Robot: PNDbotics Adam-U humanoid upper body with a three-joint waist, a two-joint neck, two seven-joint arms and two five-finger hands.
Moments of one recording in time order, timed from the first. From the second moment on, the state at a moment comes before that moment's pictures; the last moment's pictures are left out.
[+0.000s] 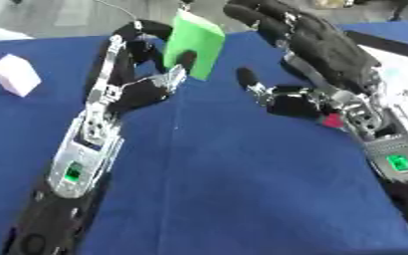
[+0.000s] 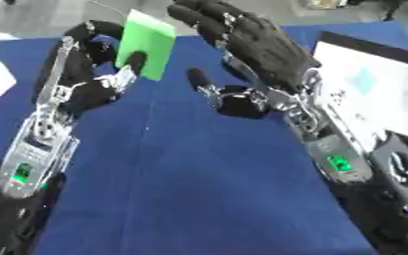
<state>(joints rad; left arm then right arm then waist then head) -0.57 0.07 -0.28 -1.63 0.00 -0.05 0.01 -0.58 -0.43 0.39 -1.98 0.80 -0.08 0.15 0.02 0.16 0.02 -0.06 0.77</state>
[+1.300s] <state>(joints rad) -0.58 0.15 -0.33 -1.70 0.05 -0.09 -0.21 -0.59 -0.45 0.37 -1.98 0.79 -0.15 0.23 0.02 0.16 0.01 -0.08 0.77</state>
